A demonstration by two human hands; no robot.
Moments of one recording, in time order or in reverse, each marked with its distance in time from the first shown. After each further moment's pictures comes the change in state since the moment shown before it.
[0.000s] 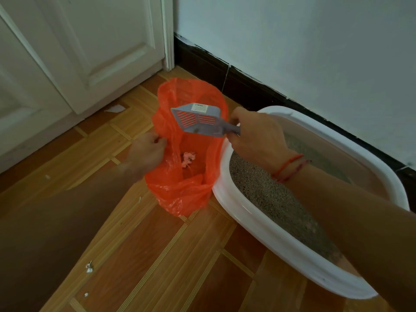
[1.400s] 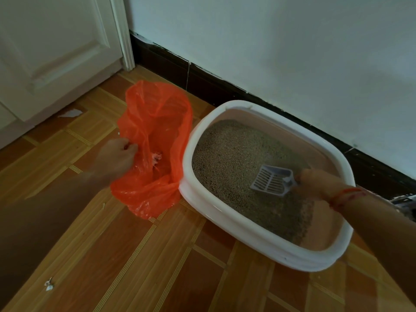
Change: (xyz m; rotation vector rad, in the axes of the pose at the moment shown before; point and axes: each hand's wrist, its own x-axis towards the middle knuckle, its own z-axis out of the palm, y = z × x) left_hand -0.009 0.010 0.017 0.111 -0.101 0.039; right_hand -0.129 0.188 -0.026 -0.273 -0.813 0.576
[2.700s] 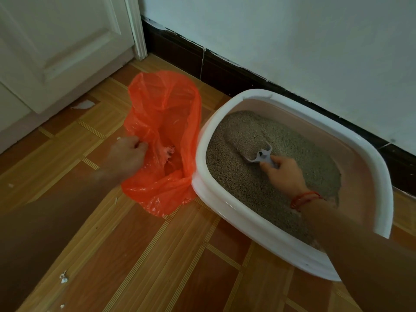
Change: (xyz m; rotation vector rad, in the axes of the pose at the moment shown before) left_hand 0.009 -0.017 0.011 0.042 0.007 -0.010; right_hand 0.047 -0.091 0.048 0.913 0.336 -0.139
